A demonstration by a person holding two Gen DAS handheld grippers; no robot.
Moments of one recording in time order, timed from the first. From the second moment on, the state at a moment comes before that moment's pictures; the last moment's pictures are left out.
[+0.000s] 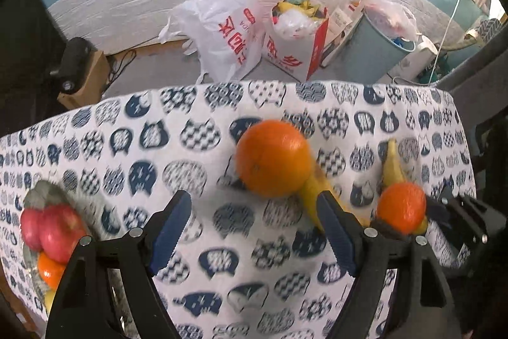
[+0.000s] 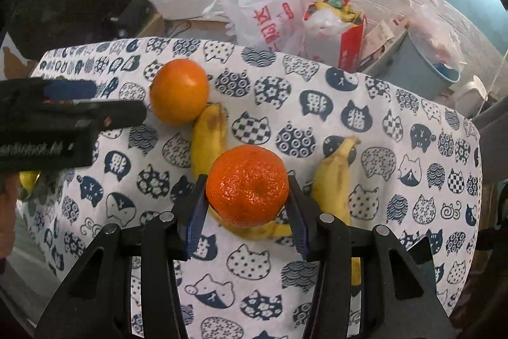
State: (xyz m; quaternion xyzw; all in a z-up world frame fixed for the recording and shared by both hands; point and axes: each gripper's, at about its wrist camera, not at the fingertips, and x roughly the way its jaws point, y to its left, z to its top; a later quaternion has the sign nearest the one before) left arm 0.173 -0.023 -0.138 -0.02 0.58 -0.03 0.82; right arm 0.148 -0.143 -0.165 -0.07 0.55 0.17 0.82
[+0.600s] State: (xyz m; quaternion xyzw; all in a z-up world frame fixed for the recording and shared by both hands) left arm 0.210 -0.022 -0.179 -0.07 0.60 -0.04 0.80; right arm 0.172 -0.158 -0.178 -0.05 0.55 0.15 0.82
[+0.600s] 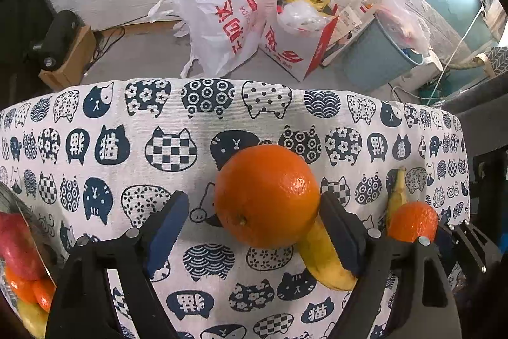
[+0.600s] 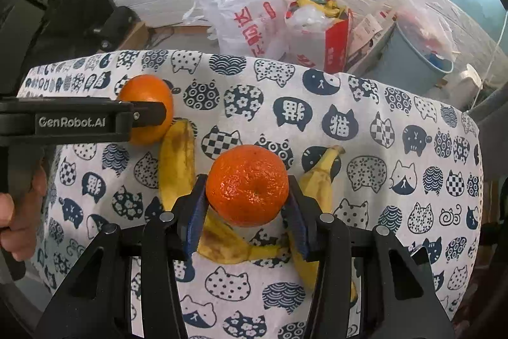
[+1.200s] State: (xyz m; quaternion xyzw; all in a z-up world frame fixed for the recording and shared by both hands) left arm 0.200 -0.023 -0.178 -0.04 0.58 -0.05 0.81; right arm 0.179 -0.150 -0.178 -0.05 0.55 0.14 0.82
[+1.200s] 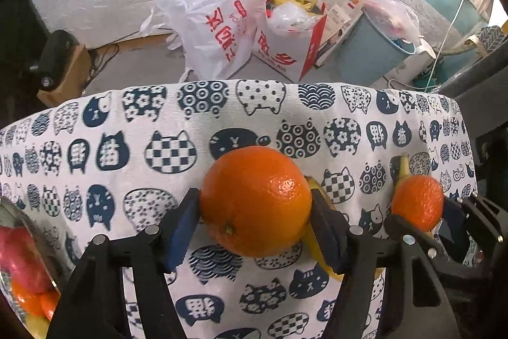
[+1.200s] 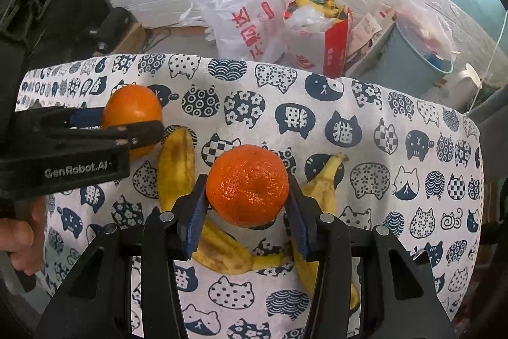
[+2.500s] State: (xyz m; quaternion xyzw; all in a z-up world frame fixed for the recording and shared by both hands) left arm 0.062 0.112 -0.084 -0.05 0.51 0.02 0.86; right arm 0.132 -0.017 -0.109 -0.08 0.49 0.25 0.83
